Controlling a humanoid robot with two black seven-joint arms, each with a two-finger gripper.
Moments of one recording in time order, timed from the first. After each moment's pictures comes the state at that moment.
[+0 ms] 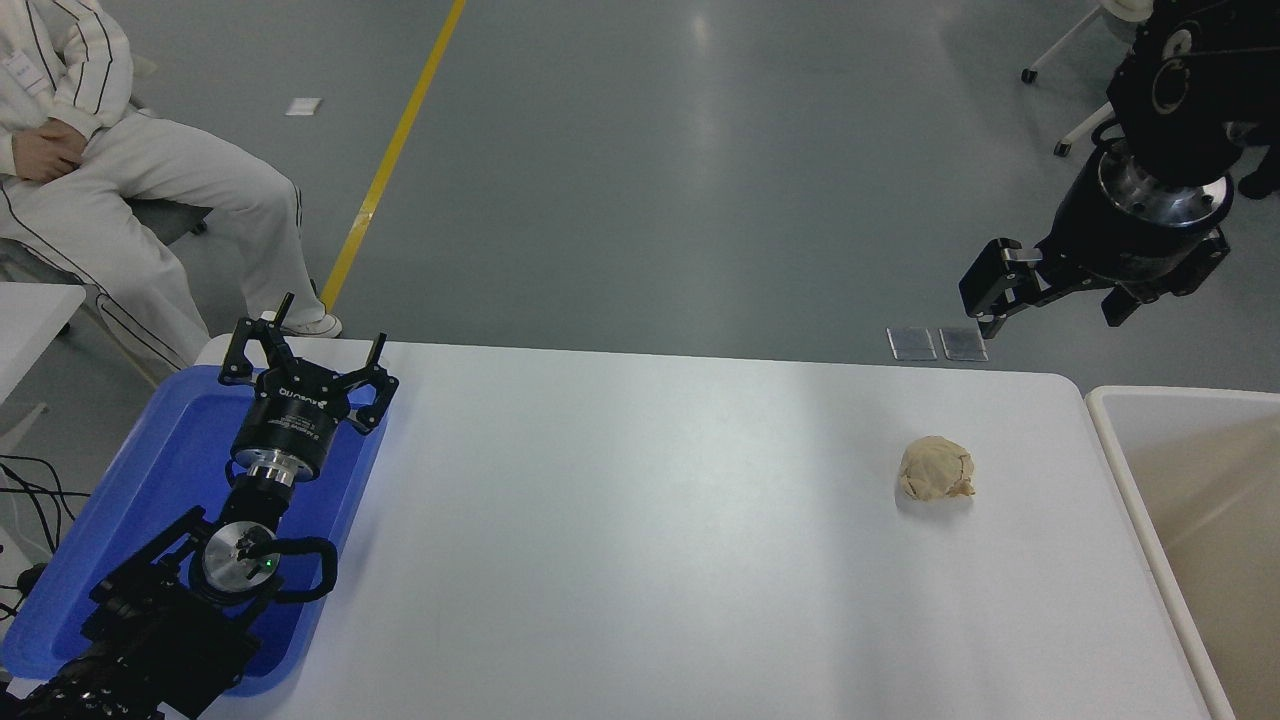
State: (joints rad) left arm -0.52 0.21 -0.98 -0.54 -0.09 -0.62 -0.36; right arm 2.24 -0.27 -1.31 1.26 -0.20 0.79 -0.13
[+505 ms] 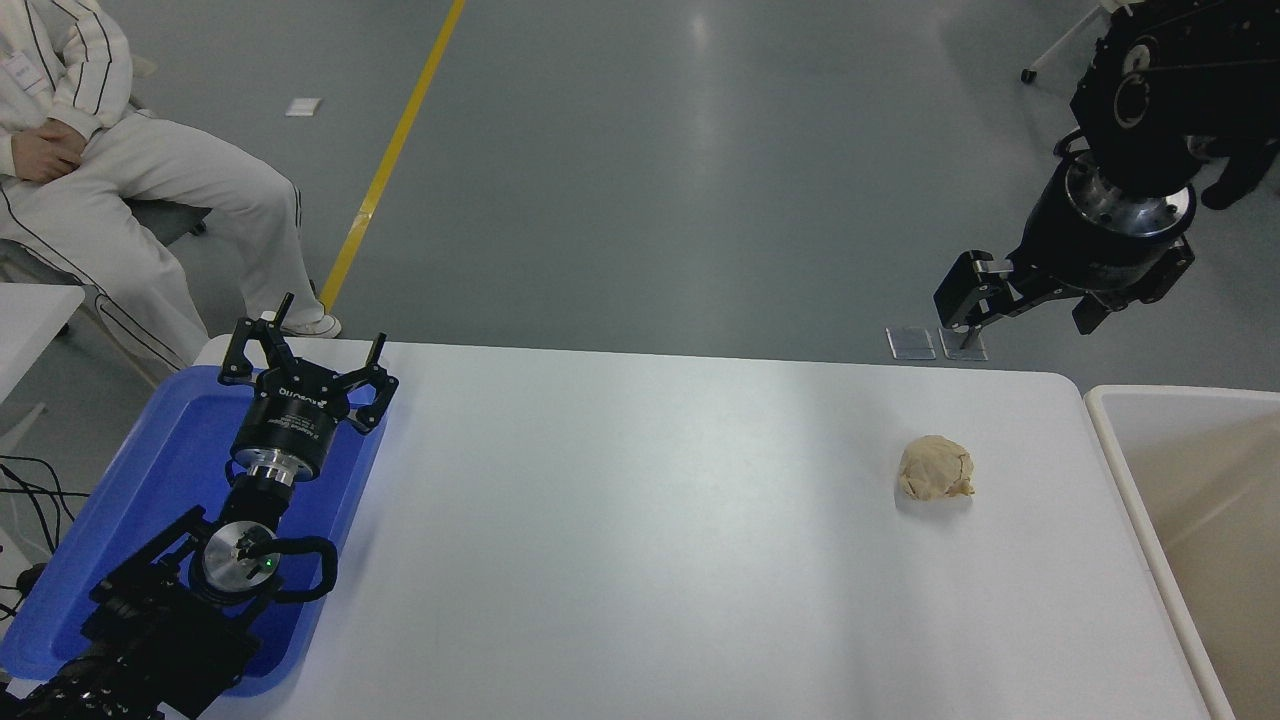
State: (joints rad) left arm -0.52 0.21 -0.98 -0.54 -0.09 -0.62 -0.36; right arm 2.19 -0.27 -1.31 1.26 -0.20 0.78 -0.13
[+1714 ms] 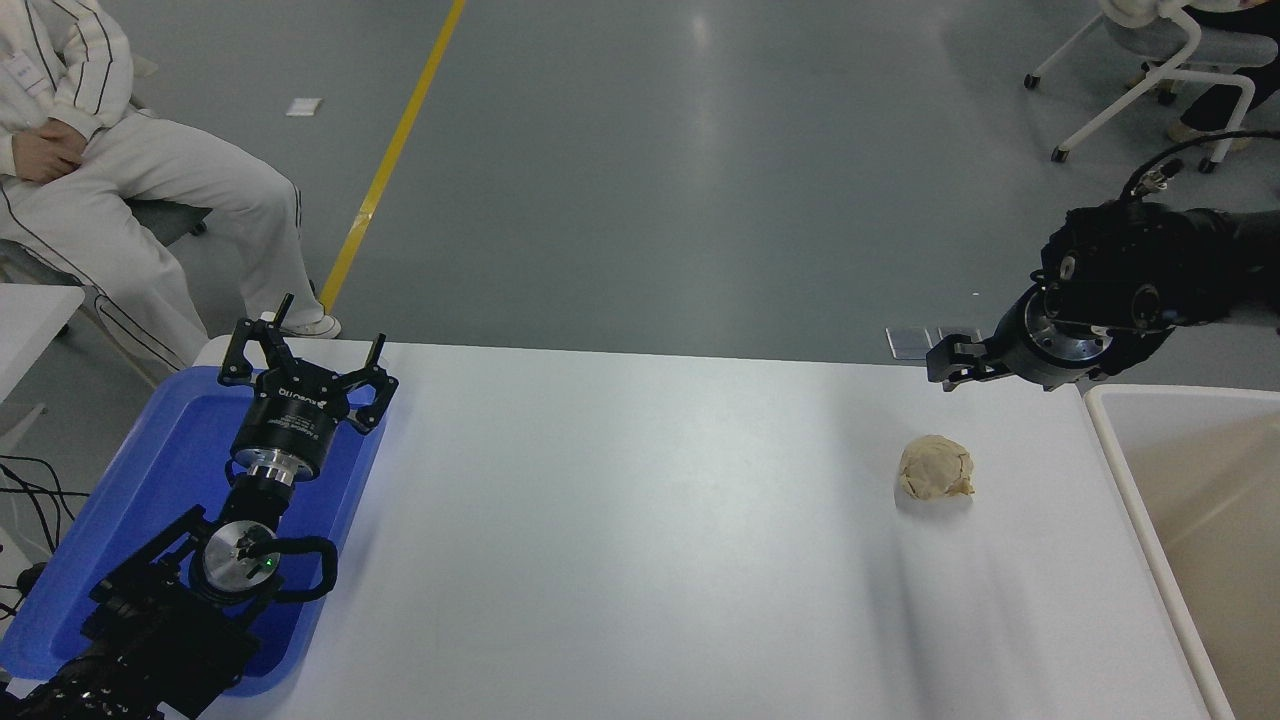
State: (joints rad) left arm -0.52 0.21 -0.98 -0.54 -0.09 -0.62 -0.36; right arm 1.68 -0.23 -1.23 0.97 -0.20 0.38 -0.13
